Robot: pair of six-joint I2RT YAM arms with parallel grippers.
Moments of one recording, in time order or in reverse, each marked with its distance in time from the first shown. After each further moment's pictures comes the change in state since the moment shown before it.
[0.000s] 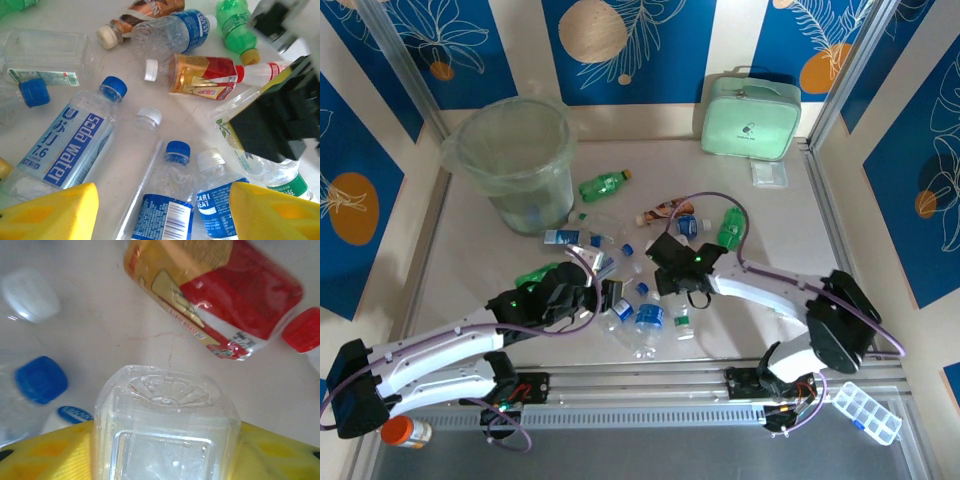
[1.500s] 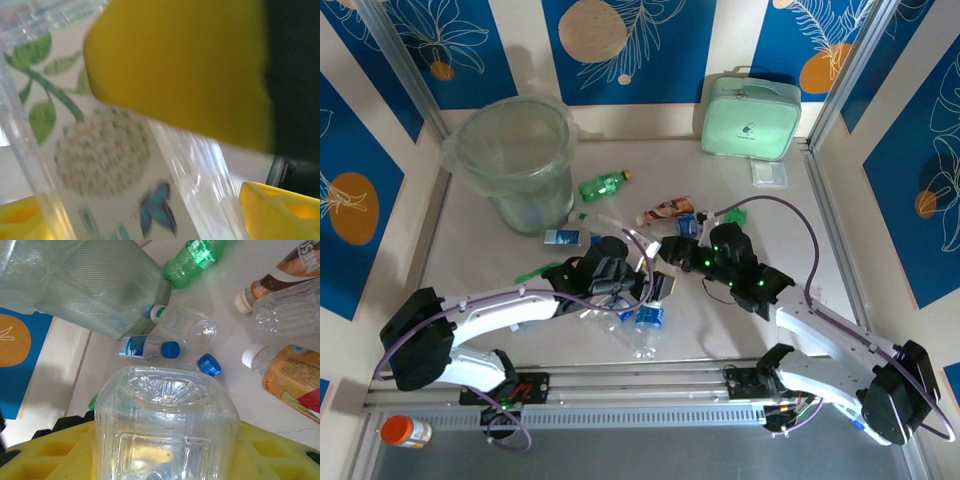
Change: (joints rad) left arm 0.015 0.436 0.206 0.325 0.366 0.116; right arm -0.180 -0.431 -0.292 0.639 -0.380 0.211
